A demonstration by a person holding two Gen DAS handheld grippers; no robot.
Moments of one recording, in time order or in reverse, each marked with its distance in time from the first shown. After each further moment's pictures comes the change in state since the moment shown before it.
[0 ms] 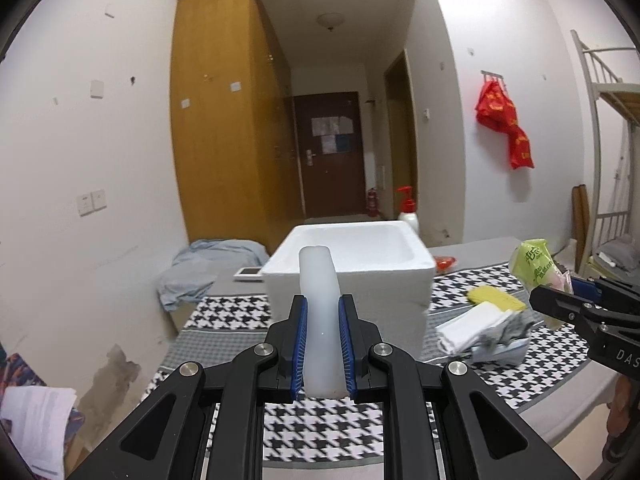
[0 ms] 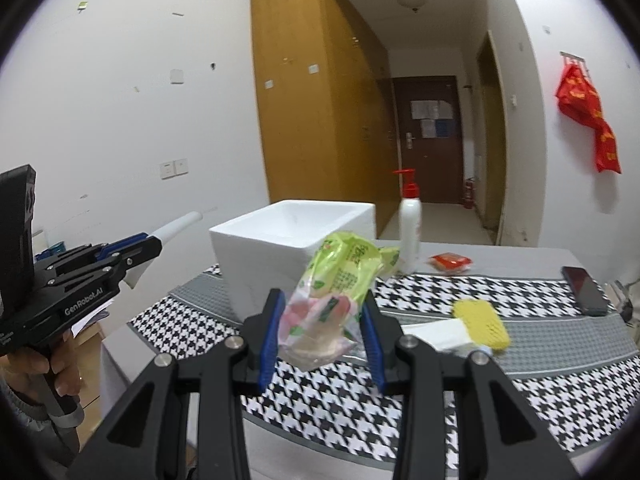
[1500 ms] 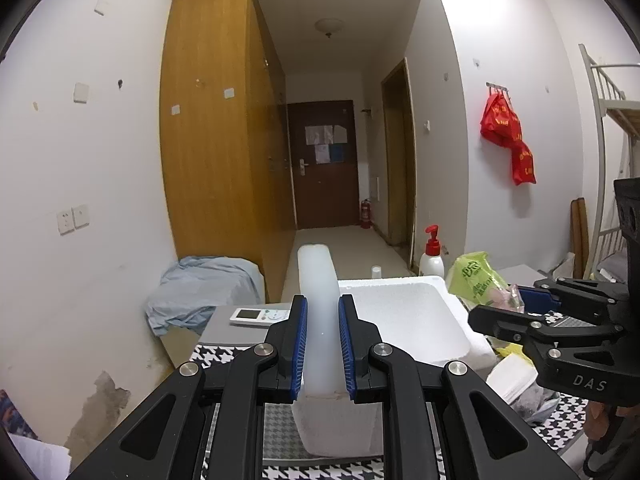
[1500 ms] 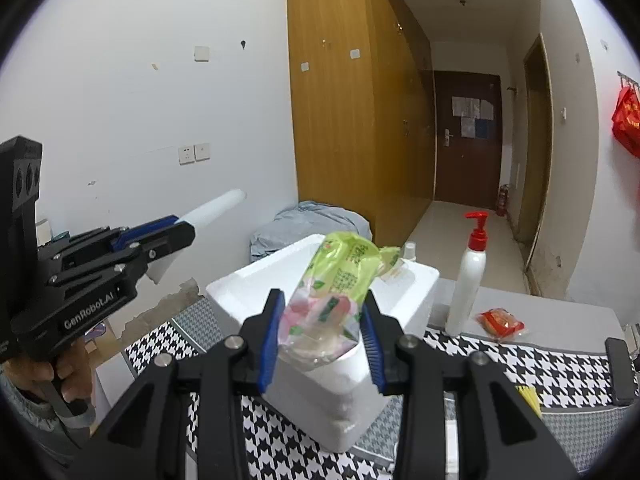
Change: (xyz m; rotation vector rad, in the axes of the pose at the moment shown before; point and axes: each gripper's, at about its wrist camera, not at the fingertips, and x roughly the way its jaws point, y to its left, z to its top) left arm 0.075 0.038 0.064 -0.001 -0.031 -0.051; right arm 0.106 0.018 0.084 -0.088 0.074 0.088
